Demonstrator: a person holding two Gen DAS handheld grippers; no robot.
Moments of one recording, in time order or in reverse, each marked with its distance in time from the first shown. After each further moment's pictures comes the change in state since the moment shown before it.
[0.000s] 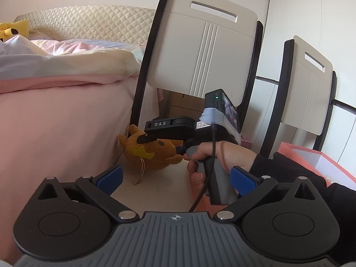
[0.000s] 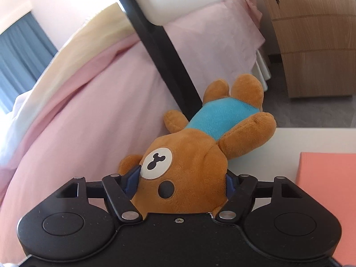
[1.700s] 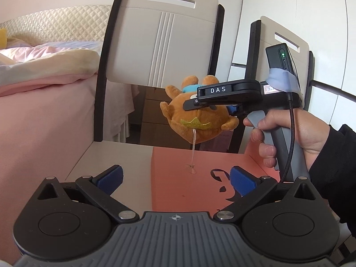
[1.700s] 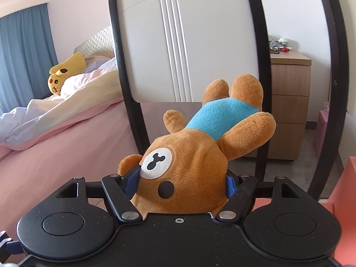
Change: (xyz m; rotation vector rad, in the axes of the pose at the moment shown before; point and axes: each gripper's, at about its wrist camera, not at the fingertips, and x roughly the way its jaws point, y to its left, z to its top) left arm 0.005 -0.075 -0.012 0.084 0.038 -0.075; right arm -0.195 -0.034 -0.002 -0.201 -0.220 -0.203
